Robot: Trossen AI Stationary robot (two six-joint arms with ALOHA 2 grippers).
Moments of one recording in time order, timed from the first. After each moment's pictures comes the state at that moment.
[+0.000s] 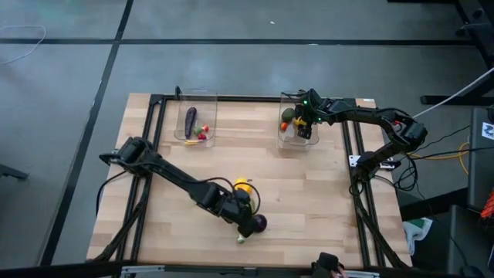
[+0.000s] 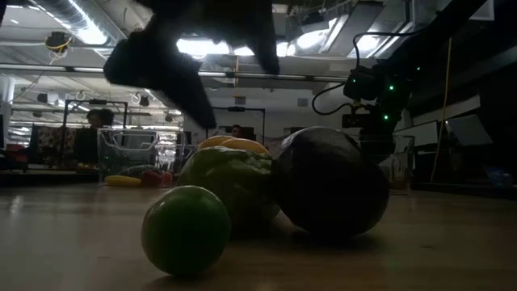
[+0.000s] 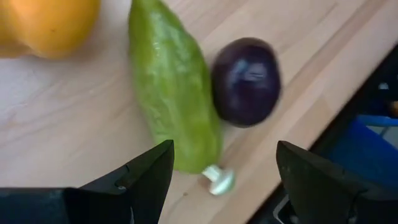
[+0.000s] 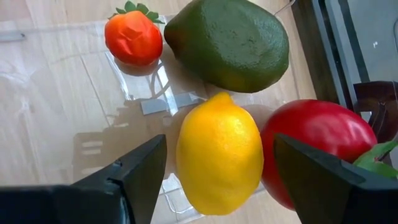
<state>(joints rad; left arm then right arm) -0.43 1.94 1.44 -0.57 -0.07 -1.36 -0.74 1.51 0.81 -0.35 0.06 -0.50</state>
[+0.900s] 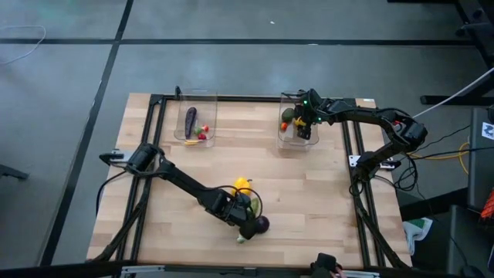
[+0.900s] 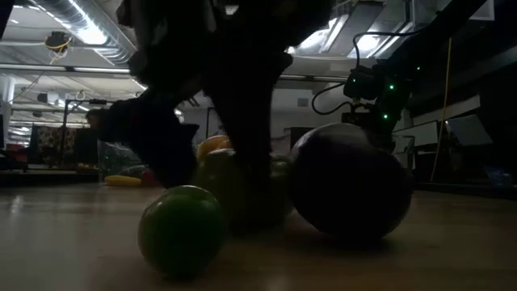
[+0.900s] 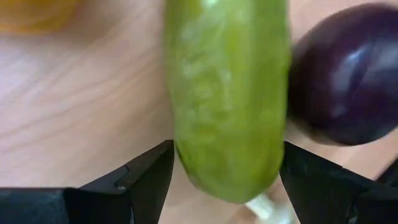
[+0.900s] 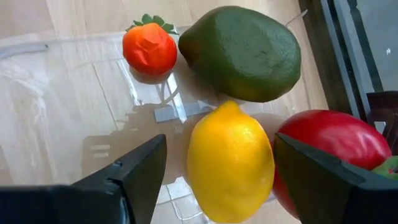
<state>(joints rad) -0.43 2.07 1.44 -0.55 -0.05 -1.36 -0.74 1.51 0.81 -0.34 0.01 -0.50</state>
